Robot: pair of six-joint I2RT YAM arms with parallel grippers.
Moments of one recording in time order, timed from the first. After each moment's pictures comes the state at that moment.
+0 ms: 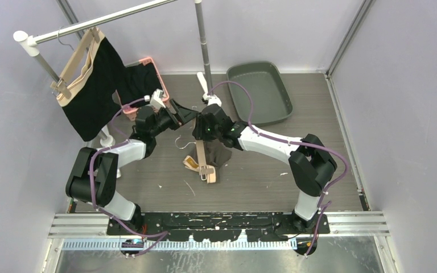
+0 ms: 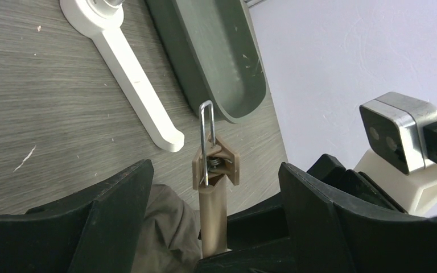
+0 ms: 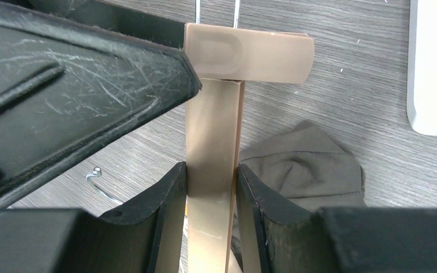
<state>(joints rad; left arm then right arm) -0.24 1.54 0.68 0.70 0.52 -0.91 0.85 1.77 1.28 -0.12 0.10 0.62</state>
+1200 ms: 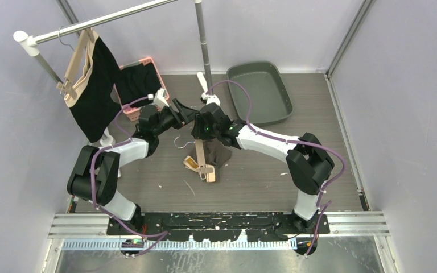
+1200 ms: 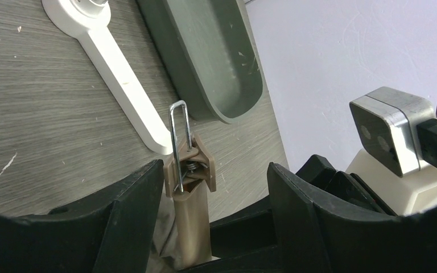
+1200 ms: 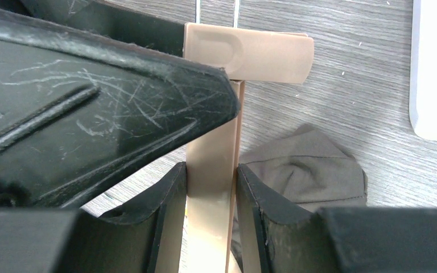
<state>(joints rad) -0.28 1.56 0.72 0.69 0.49 -0.90 0.85 1.79 1.31 -0.14 0.11 0.62</state>
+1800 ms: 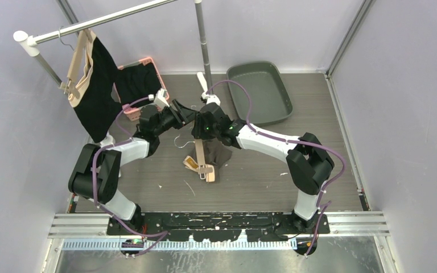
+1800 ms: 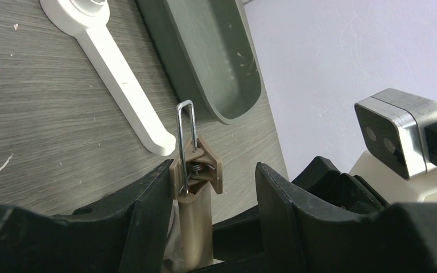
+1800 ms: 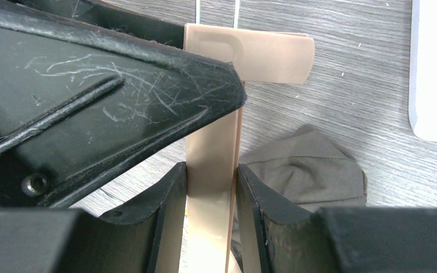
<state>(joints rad) -0.28 1.58 0.72 0.72 0.49 -0.92 0.85 1.79 1.31 -0.14 0.11 0.62</state>
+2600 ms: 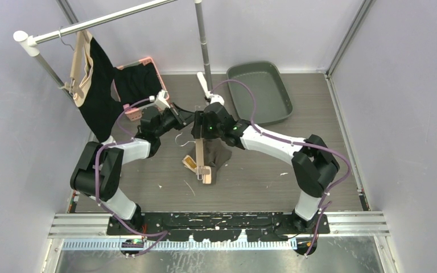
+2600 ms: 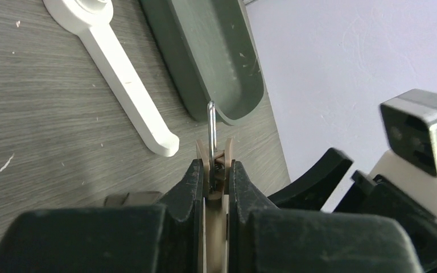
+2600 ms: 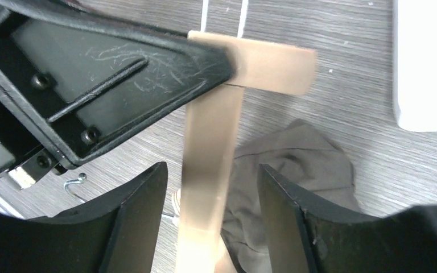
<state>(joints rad) -0.29 1.61 0.71 0.77 0.48 -0.94 0.84 1.77 1.29 -0.14 0.11 0.63</state>
